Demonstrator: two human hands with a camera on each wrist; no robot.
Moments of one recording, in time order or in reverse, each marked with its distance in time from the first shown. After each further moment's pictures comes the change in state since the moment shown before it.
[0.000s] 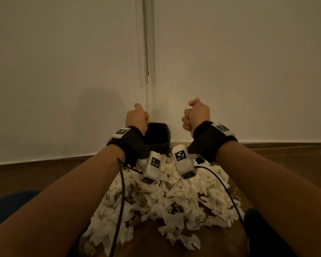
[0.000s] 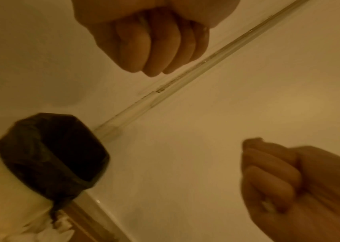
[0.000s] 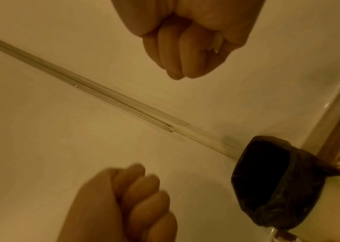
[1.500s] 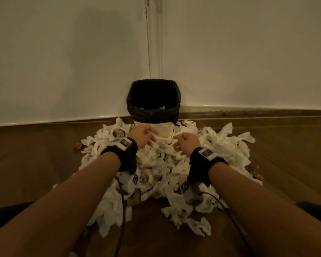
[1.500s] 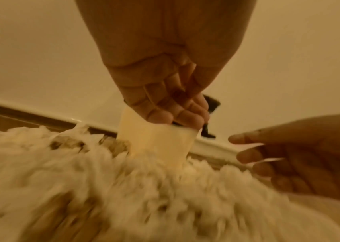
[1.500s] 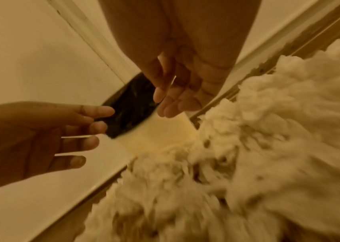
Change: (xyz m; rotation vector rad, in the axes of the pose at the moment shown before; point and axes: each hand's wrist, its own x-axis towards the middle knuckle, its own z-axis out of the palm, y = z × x) left_hand 0.085 -0.219 -0.018 0.629 -0.381 -0.114; right_hand 0.091 0.229 -0.102 -0.852 -0.123 0.303
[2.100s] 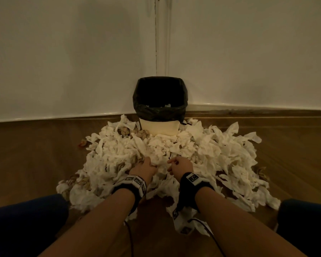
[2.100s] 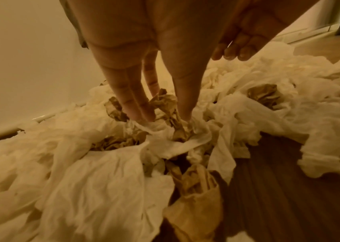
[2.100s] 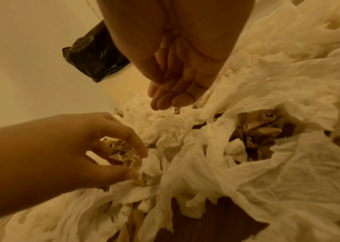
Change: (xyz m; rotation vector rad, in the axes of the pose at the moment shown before) left_hand -0.028 -0.098 0.058 1.106 -0.264 0.036; right_hand -0.002 0.068 0.062 -0.203 0.047 0.058
